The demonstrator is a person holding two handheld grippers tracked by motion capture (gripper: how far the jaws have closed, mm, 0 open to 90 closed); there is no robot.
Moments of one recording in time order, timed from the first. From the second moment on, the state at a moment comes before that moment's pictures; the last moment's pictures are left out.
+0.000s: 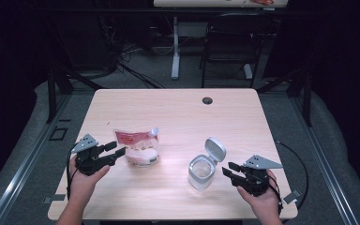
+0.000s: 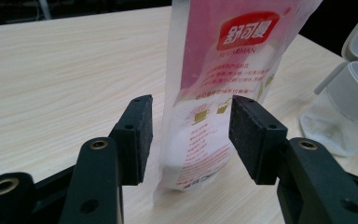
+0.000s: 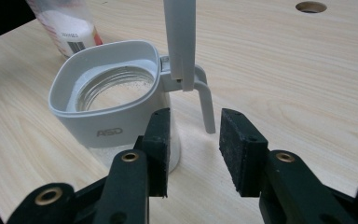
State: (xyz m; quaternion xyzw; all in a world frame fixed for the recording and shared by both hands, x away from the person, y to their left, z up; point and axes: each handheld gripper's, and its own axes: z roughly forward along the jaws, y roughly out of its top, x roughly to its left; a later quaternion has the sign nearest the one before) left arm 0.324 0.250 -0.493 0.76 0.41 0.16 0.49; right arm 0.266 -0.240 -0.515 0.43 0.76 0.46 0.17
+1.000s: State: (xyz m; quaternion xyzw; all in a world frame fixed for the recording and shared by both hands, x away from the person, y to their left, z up) left arm 0.326 0.247 -0.483 0.75 0.40 0.18 0.49; right arm 0.278 -0.175 -0.455 0.34 0.78 0.49 0.17
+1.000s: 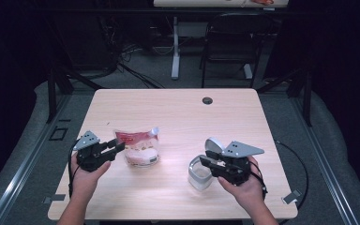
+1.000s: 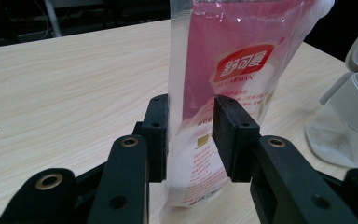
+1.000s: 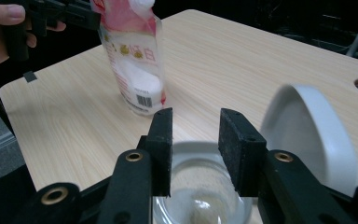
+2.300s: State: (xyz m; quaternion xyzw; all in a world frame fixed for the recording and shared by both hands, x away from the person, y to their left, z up) left arm 0.329 0.244 -0.477 0.76 0.38 0.17 0.50; right arm 0.355 -0.072 -0.460 0.28 0.81 0.49 0.17
